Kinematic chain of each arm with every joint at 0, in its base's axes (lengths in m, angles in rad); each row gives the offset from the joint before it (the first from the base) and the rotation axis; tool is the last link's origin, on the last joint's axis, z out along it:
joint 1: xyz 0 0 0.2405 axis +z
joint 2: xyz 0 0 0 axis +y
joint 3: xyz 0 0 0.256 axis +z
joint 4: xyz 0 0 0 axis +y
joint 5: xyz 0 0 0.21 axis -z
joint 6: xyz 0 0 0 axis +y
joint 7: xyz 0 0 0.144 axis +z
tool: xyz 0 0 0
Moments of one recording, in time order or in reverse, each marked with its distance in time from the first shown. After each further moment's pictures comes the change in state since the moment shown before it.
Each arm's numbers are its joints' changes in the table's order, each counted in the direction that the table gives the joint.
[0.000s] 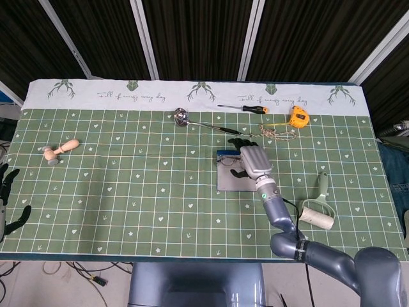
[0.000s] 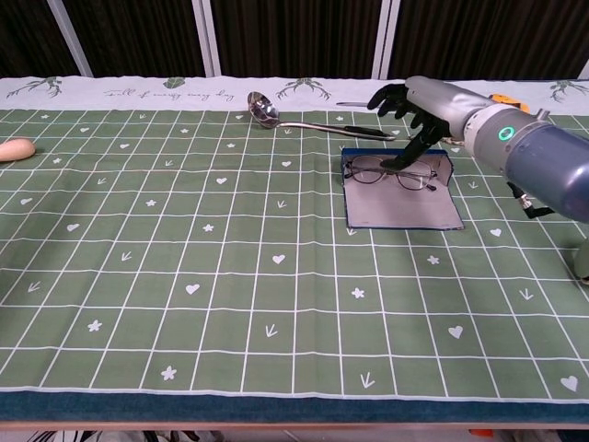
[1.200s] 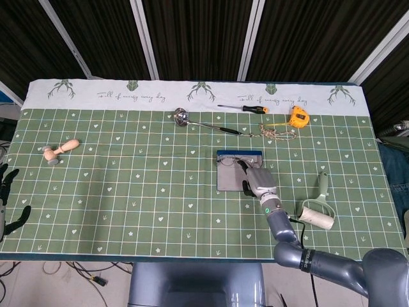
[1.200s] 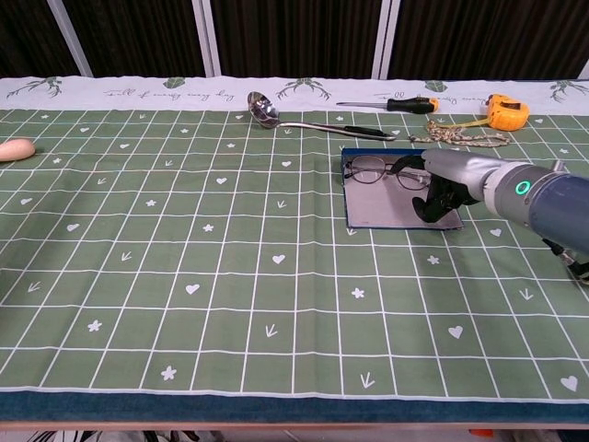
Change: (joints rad) left arm 0.000 0.005 -0.001 -0.006 0.004 -0.004 -0.004; right arm -0.016 0.050 -0.090 -0.149 -0.345 -0.052 -0.284
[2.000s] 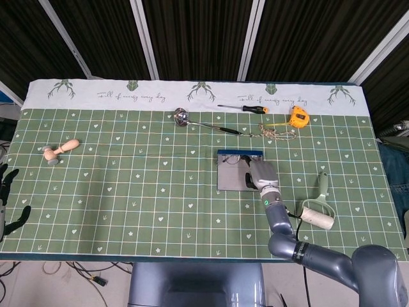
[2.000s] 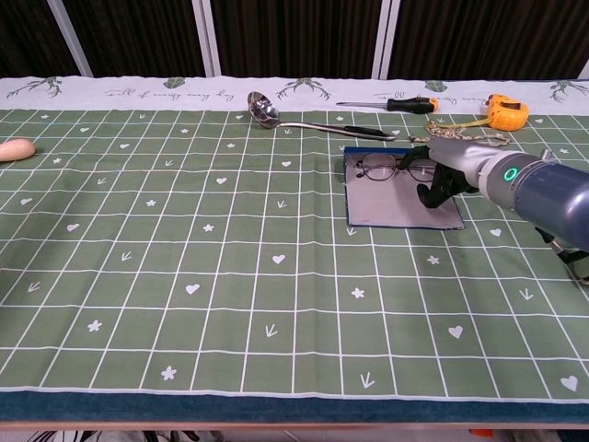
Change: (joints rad) left arm 0.001 0.001 0.000 -0.003 0.000 0.001 0.001; right arm 0.047 -0.053 0.033 0.118 -0.078 0.011 -0.025
